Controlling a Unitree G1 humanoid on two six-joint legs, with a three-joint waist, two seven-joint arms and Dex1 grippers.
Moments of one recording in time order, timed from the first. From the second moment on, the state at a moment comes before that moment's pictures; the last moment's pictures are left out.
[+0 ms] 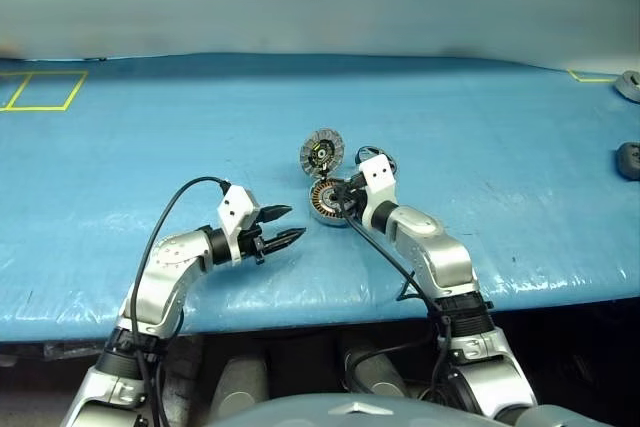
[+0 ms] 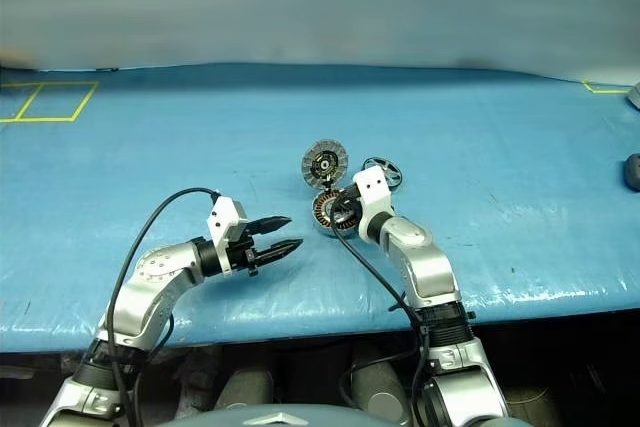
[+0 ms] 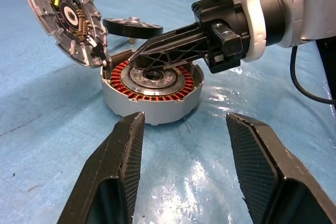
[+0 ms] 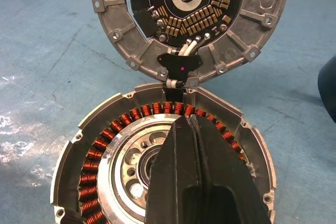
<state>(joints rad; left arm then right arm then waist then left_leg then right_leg) -0.13 0.42 -0.13 -0.10 -0.30 0.27 -0.87 -0.34 -0.13 0.09 0.03 0.12 0.60 0.41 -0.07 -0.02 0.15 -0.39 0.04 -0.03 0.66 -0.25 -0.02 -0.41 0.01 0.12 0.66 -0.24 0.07</state>
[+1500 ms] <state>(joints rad) -0.08 0.38 -0.12 -0.13 -0.29 0.24 -0.79 -0.82 -0.45 0.18 0.55 -0.04 0.42 0.63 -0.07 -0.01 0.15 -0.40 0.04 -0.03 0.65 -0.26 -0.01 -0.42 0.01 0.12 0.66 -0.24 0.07</state>
